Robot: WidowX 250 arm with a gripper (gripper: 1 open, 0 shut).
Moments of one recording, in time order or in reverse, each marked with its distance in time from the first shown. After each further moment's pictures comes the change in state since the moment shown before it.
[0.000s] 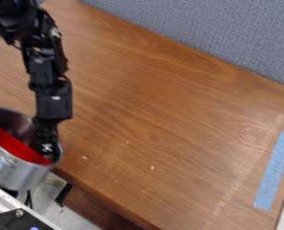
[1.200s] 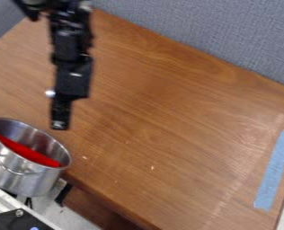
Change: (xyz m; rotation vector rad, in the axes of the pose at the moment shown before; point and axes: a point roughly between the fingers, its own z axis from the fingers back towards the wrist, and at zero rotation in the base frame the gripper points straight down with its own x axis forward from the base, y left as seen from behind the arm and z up) arm 0.008 0.003 0.044 0.107 0.060 -0.137
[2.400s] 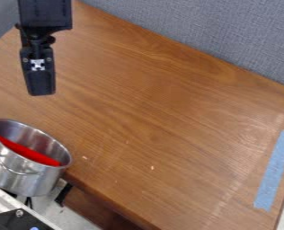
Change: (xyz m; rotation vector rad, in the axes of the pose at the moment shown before) arm -0.010 -0.065 0.104 -0.041 -0.101 0.219
